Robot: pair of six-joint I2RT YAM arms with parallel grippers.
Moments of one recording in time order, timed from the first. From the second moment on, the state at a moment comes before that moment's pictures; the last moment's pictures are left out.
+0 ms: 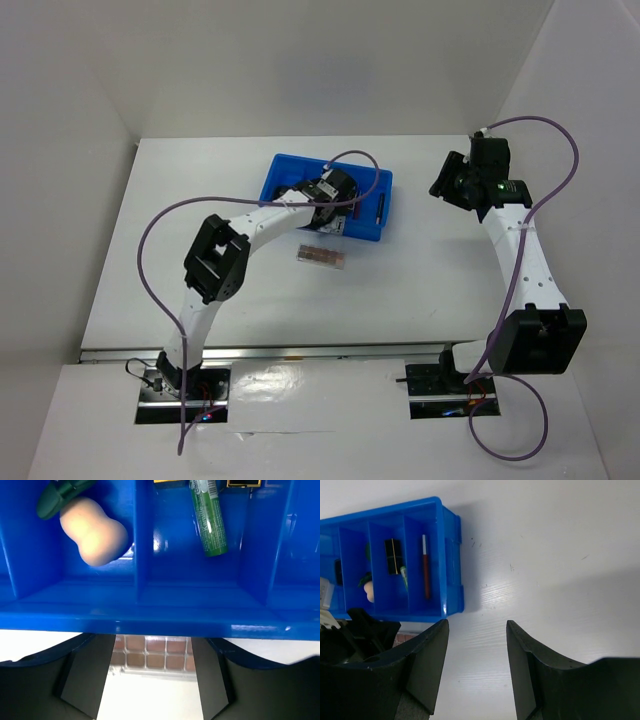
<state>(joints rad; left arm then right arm) -0.72 2.18 1.84 -0.74 -0.31 -0.47 -0.03 1.34 1.33 -0.69 -0.03 0.39</state>
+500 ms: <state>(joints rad) -0.77 2.22 1.81 -0.80 -0.31 -0.59 -0.03 1.34 1.33 -0.69 -0.03 0.39</state>
